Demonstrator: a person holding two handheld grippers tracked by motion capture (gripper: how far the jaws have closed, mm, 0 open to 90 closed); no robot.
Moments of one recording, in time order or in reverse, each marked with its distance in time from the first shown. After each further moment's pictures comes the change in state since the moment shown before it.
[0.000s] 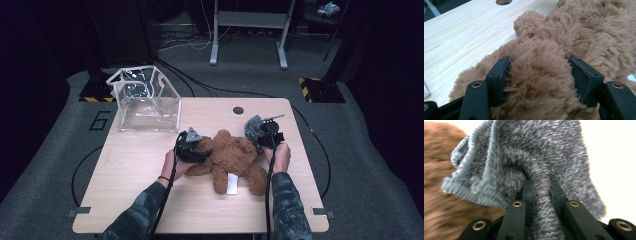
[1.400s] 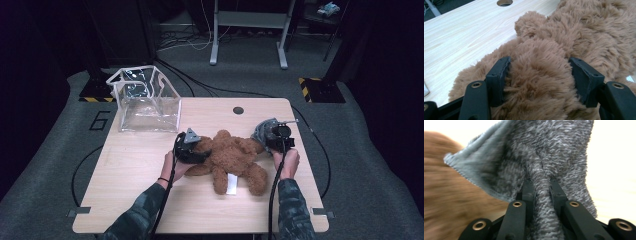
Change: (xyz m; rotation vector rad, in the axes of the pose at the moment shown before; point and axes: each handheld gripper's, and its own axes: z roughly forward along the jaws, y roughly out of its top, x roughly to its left) left arm 0.001 -0.004 -0.002 -0.018 -0.006 -0.018; right arm -0.023 -0.023 -0.017 -0.060 0.029 0.134
